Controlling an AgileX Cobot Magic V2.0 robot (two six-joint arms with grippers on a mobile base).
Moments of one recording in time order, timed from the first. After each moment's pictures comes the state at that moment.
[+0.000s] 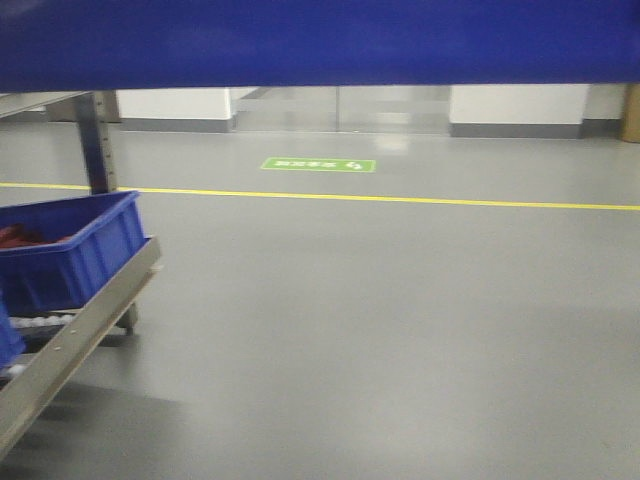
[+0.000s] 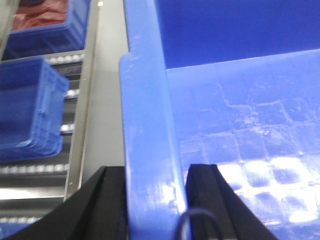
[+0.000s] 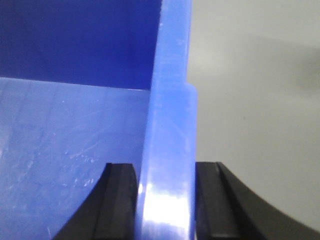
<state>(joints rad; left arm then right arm) -0.26 1.22 -1.63 0.23 1.29 -0.17 0.39 1.20 -1.59 -0.17 1.22 0.20</state>
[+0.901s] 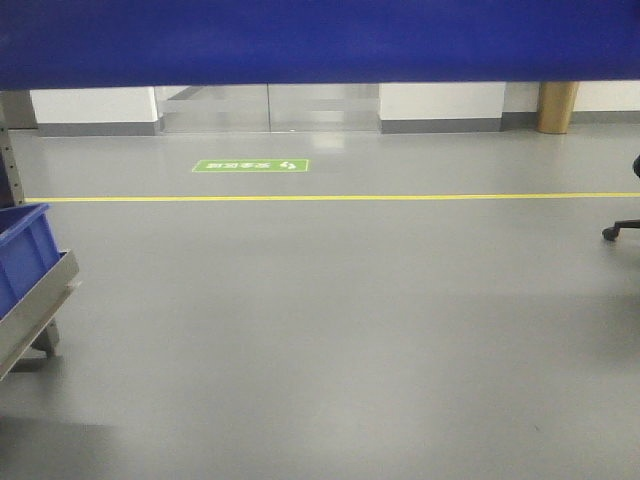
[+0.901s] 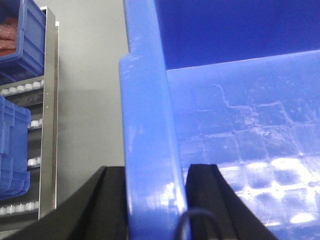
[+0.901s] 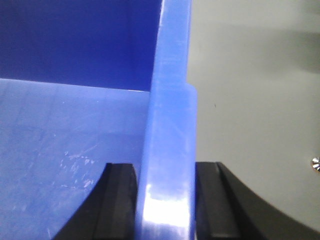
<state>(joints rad) -0.26 1.22 -1.63 0.23 1.29 -0.17 0.39 1.20 -1.59 -0.17 1.22 0.20</state>
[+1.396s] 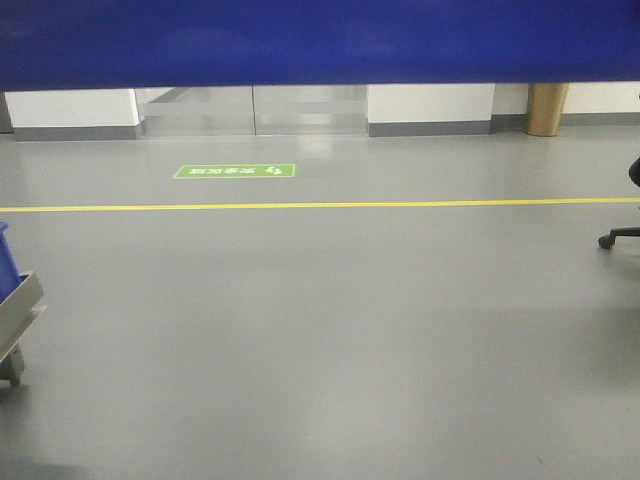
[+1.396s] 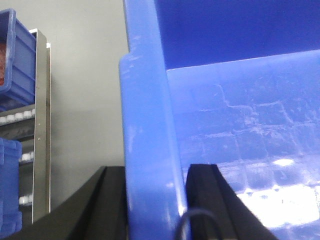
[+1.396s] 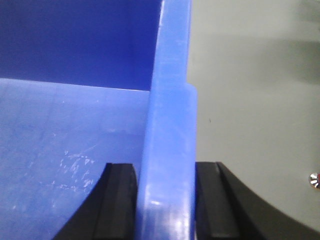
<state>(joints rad) -0.26 1.22 -1.63 0.23 1.29 -0.17 0.39 1.20 -1.59 -0.17 1.22 0.20</state>
